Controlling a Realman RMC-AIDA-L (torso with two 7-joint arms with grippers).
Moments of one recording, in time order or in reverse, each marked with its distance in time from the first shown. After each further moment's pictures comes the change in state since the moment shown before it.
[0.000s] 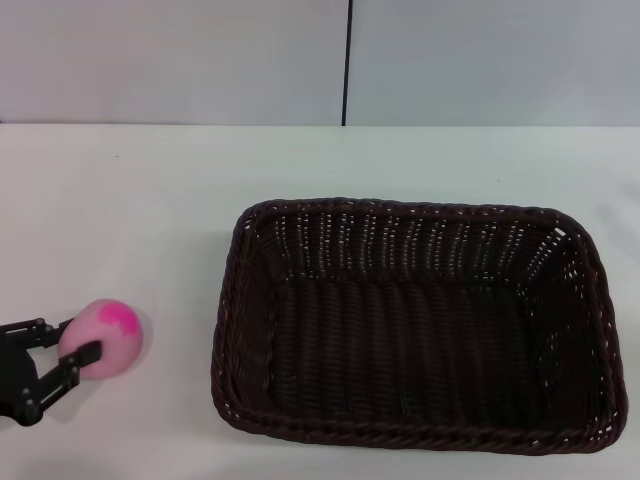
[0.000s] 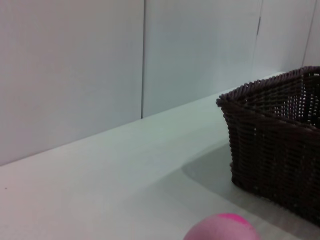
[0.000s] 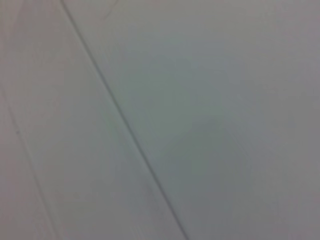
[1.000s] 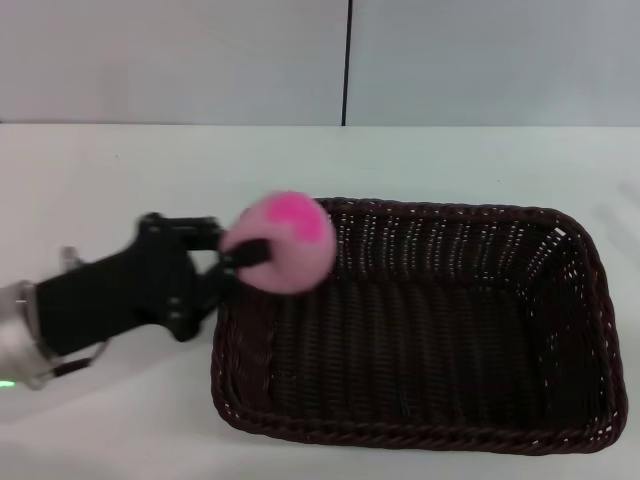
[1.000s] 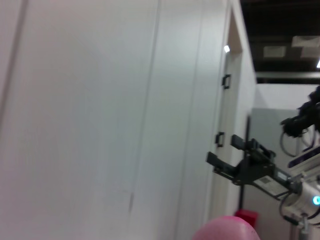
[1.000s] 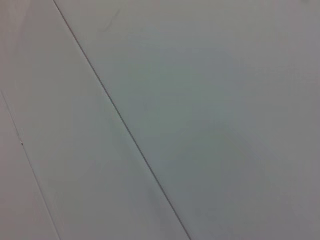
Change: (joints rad) left arm -0.239 -0.012 0.220 -0.307 -0.303 0.201 0.015; right arm 0.033 0.001 0.031 0.093 0.000 -0.041 -0.044
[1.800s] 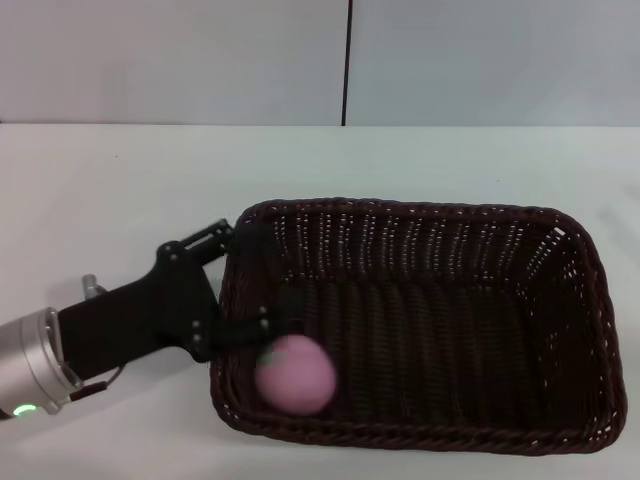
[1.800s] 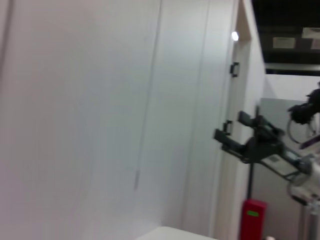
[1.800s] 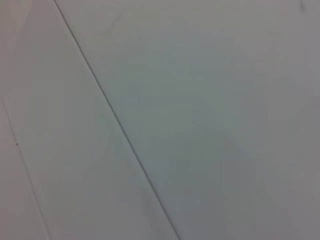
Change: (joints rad) left arm 0.015 0.006 0.047 -0.106 -0.025 -0.091 0.087; right arm -0.008 -0.001 0.013 0.011 0.004 -0.004 -0.037
